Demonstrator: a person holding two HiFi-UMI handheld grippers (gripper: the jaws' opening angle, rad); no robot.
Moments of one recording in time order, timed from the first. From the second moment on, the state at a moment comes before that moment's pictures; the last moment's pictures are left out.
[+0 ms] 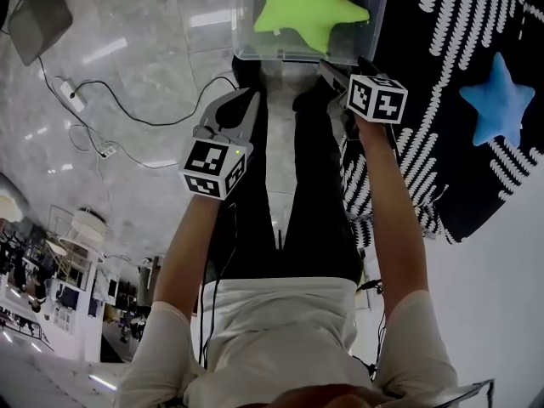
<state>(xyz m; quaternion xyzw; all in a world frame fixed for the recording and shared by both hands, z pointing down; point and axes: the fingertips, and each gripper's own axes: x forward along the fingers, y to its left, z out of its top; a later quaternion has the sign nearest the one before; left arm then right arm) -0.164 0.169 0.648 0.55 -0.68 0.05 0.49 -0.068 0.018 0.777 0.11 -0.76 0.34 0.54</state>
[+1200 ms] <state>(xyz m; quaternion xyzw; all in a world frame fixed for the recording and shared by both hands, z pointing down) 0.047 -0.067 0.614 0.69 -0.54 0.14 0.46 0.229 -0.207 0.718 0.32 -0.76 0.33 0.46</state>
